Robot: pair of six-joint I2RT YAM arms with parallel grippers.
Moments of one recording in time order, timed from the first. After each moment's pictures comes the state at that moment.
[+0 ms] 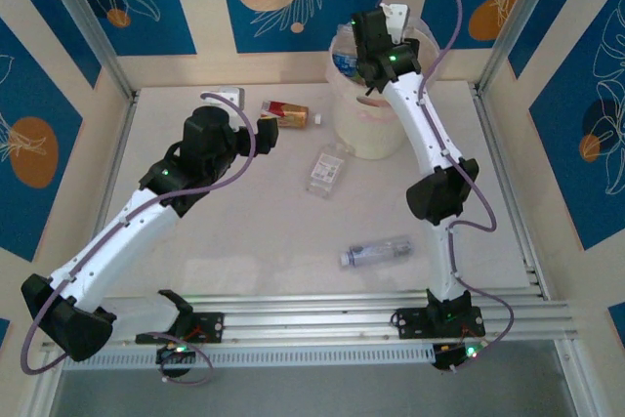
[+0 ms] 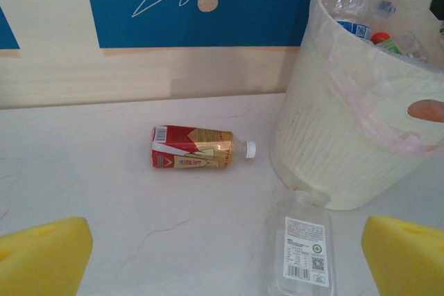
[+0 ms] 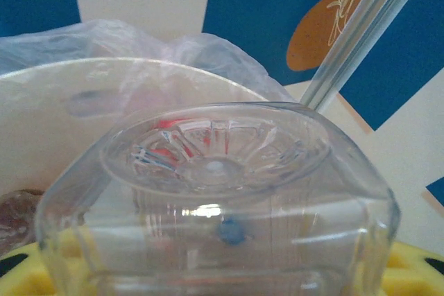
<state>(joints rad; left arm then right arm) -0.60 1.19 1.24 -0.41 -0.29 -0.28 0.38 2.19 2.53 -0.96 0.84 0.26</state>
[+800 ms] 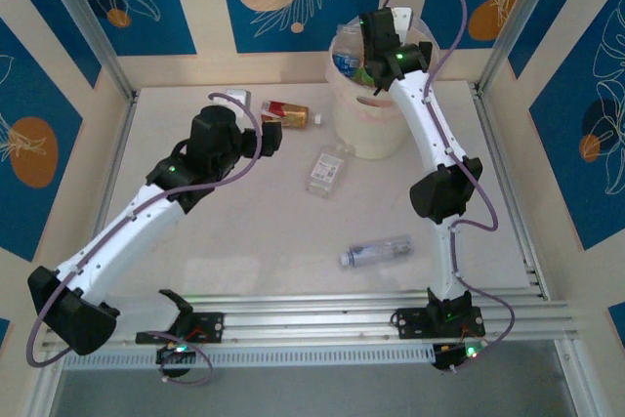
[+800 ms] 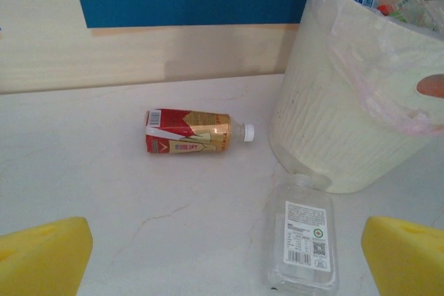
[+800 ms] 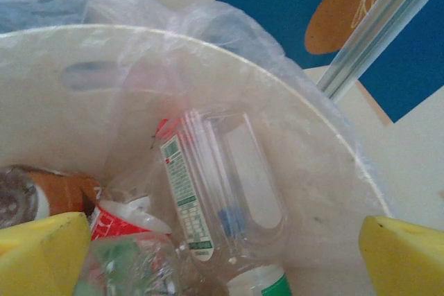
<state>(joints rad) -0.60 1.24 1.24 -0.42 -0.25 -0.28 0.36 2.19 2.52 -0.99 0.74 0.23</state>
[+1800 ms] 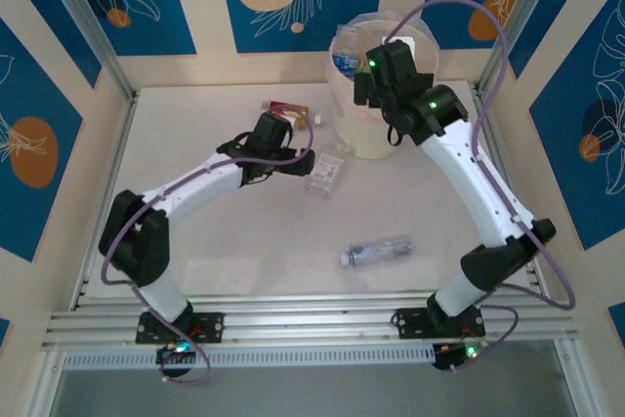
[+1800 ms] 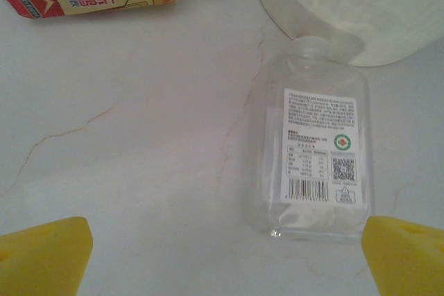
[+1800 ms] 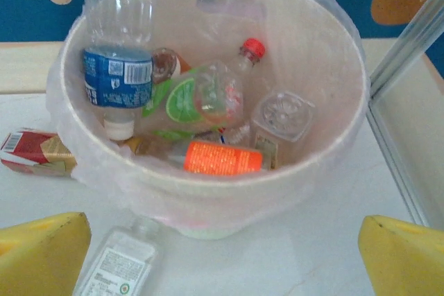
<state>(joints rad) -0.62 1.70 1.33 -0.45 -0.08 -0.31 0.55 1.55 1.89 -0.99 0.58 0.31</state>
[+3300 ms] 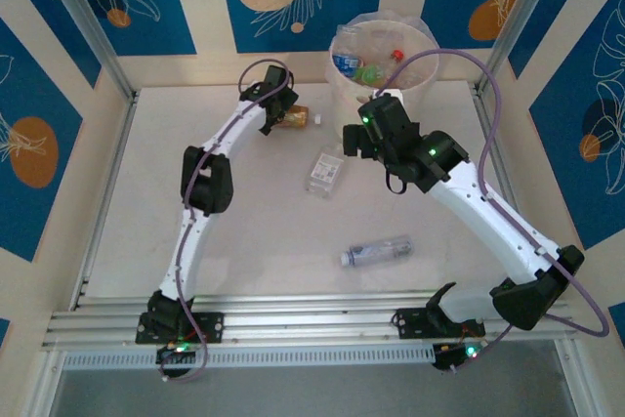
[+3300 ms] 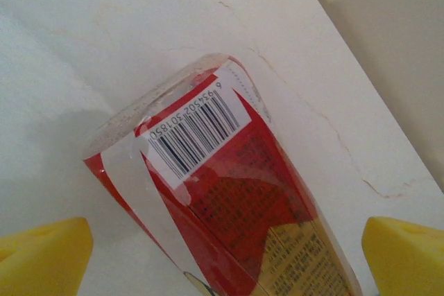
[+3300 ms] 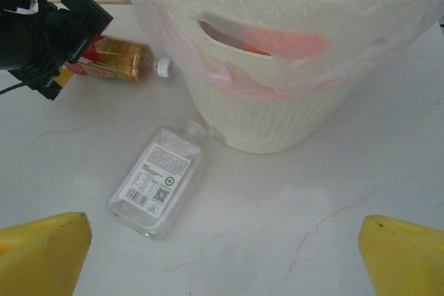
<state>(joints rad) -0.40 2.57 2.42 -0.75 -0.23 -1.19 0.69 1.33 1.52 -0.96 0.49 0.43</state>
